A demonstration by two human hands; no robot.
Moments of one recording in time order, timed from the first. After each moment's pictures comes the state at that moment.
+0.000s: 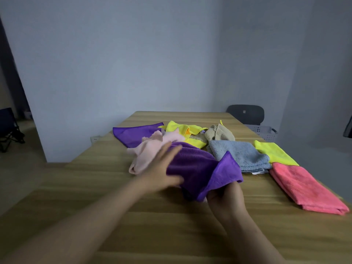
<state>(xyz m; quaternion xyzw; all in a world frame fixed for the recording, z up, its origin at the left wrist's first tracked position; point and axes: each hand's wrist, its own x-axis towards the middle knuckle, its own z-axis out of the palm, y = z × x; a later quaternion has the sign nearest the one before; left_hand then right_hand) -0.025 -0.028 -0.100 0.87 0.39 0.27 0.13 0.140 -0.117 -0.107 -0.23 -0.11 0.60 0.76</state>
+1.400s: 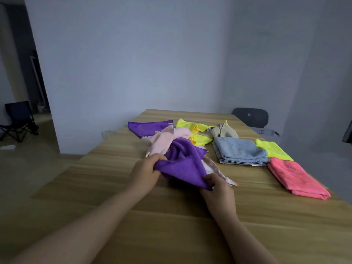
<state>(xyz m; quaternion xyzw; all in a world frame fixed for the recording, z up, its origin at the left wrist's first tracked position) -0.081 -0.115 -0.108 0.74 0.48 0.45 0.14 0.112 -0.175 -0.137 -0.67 -0.57 0.09 0.46</state>
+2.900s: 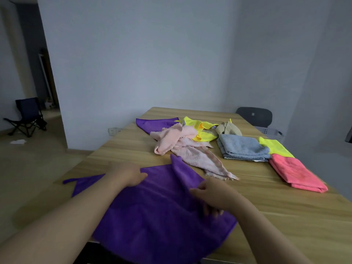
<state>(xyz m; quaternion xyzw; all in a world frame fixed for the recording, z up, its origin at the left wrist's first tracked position) -0.142 -0.132 -0.091 0.74 0.68 -0.04 -0.02 0.093 -0.201 -0.105 -0.66 -0.70 0.22 0.14</state>
